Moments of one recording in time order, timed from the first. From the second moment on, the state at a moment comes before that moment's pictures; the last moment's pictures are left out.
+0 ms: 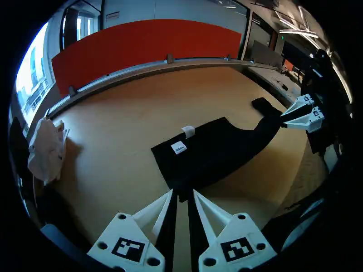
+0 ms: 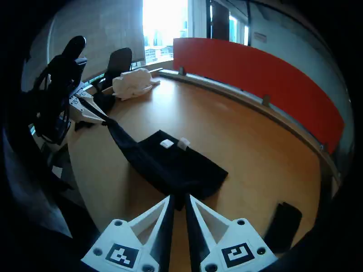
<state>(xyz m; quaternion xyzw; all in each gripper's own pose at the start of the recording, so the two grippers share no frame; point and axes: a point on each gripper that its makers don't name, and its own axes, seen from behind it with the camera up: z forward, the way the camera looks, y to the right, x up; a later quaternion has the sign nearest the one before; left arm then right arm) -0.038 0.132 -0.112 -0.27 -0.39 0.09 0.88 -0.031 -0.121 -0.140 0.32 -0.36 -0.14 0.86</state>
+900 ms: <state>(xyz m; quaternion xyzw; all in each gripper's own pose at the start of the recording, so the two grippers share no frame) -0.073 0.148 -0.054 -0.26 -0.40 0.10 0.87 -0.078 -0.104 -0.078 0.30 -0.40 -0.14 0.85</state>
